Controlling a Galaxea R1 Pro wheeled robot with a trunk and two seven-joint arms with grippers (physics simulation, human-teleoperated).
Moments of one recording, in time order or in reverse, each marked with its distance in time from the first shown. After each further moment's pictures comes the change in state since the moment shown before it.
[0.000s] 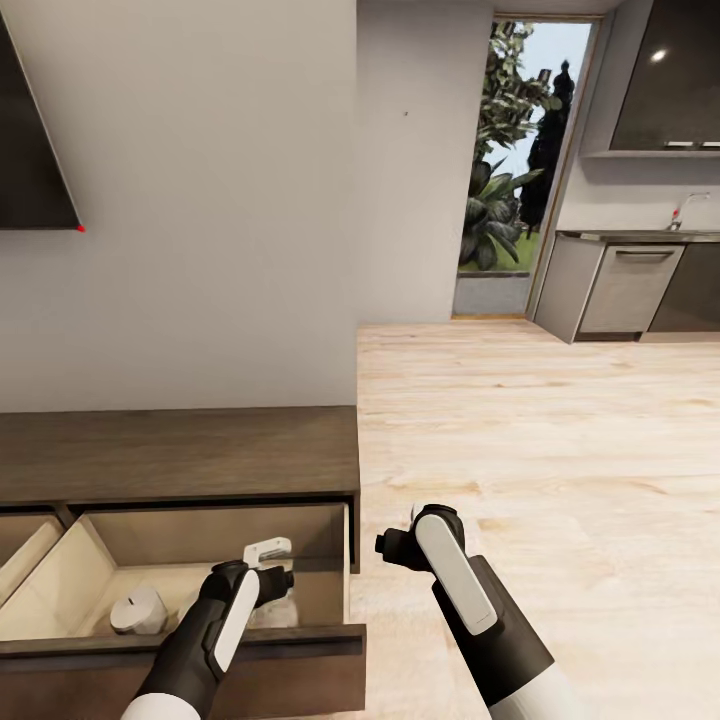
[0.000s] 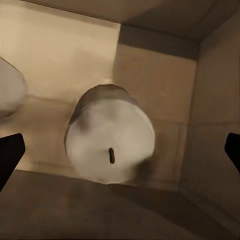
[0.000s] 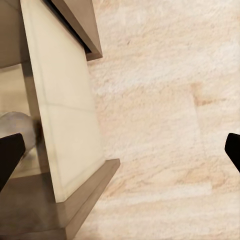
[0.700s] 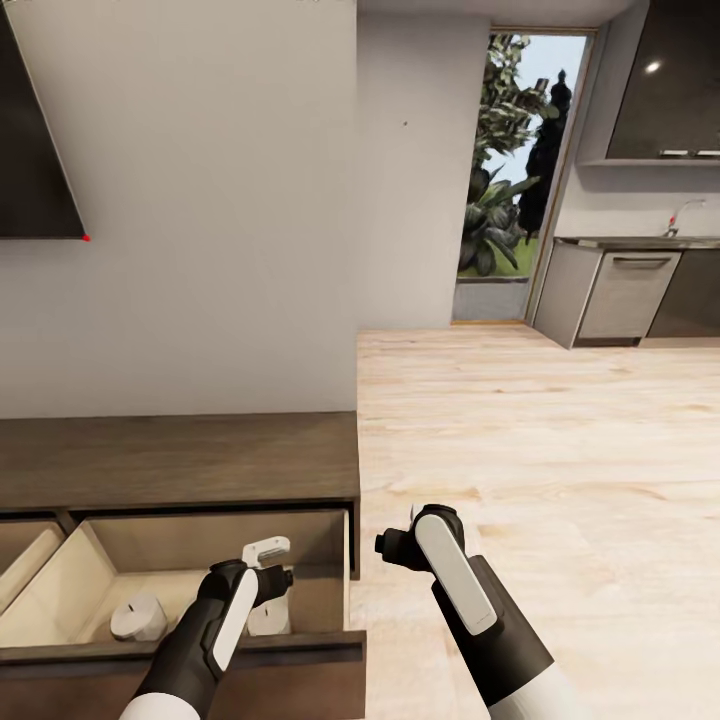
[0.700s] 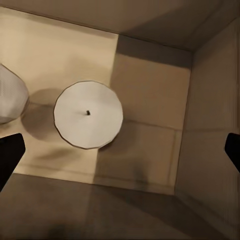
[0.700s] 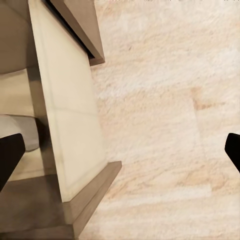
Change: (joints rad) left arm 0.000 0.000 0.007 -0.006 0.002 0.003 -0.003; right arm 0.000 0.001 0.000 0.000 0.000 0.000 0.000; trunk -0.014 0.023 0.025
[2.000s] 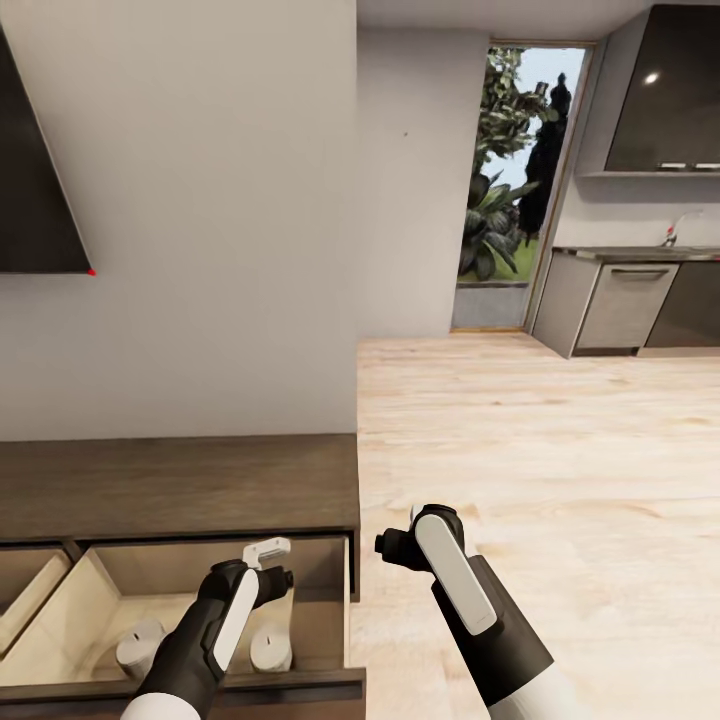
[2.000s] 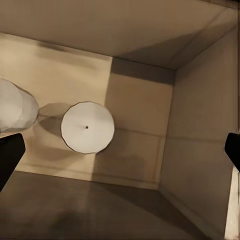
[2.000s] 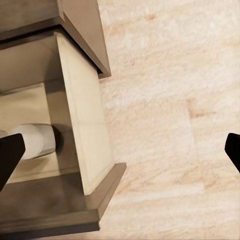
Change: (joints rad) left arm 0.000 -0.001 -0.001 0.002 0.002 0.008 0.003; right arm 0.000 0.000 0.000 0.000 0.000 0.000 0.000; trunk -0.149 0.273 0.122
